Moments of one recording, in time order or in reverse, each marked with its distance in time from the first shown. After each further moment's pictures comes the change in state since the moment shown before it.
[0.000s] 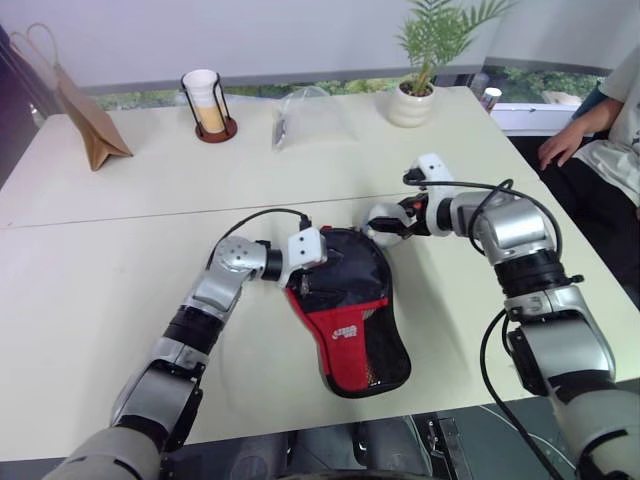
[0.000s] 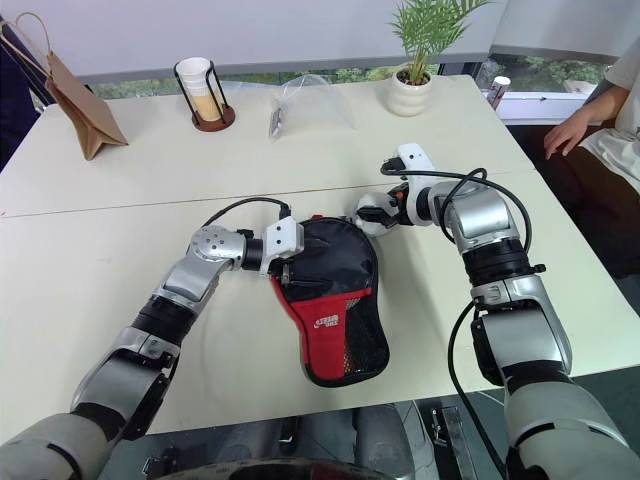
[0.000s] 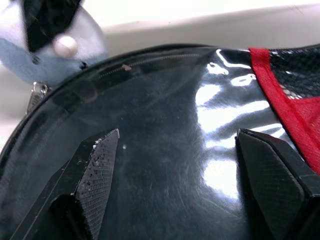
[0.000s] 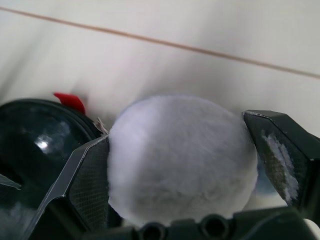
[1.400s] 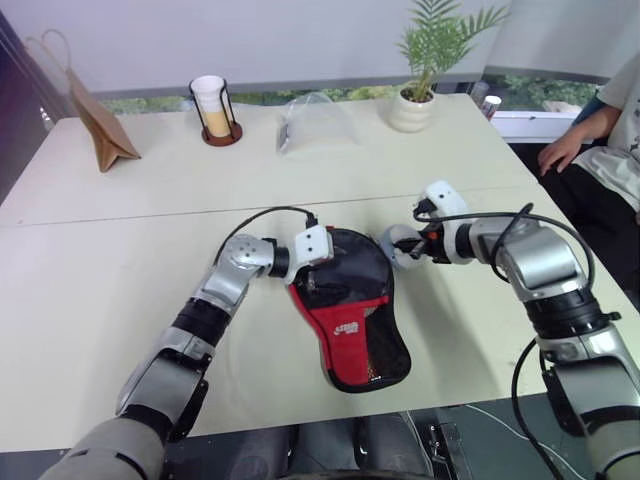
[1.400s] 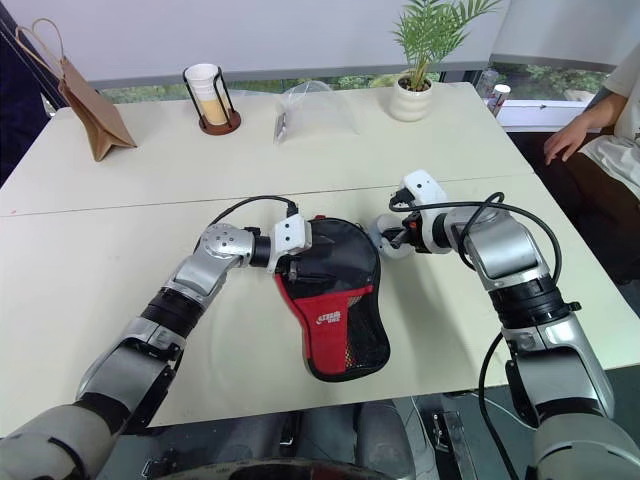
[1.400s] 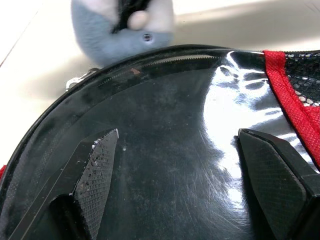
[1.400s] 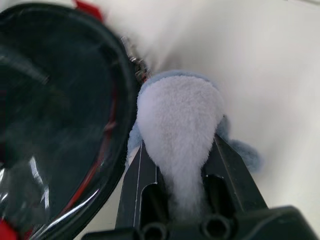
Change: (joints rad) left arm -0.058 -0.014 -0.061 0.116 -0.004 -0.027 0.059; right arm 0.239 -0.167 0.030 -0.449 0.002 0.170 0.065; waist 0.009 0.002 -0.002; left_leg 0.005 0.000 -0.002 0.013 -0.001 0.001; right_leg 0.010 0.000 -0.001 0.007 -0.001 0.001
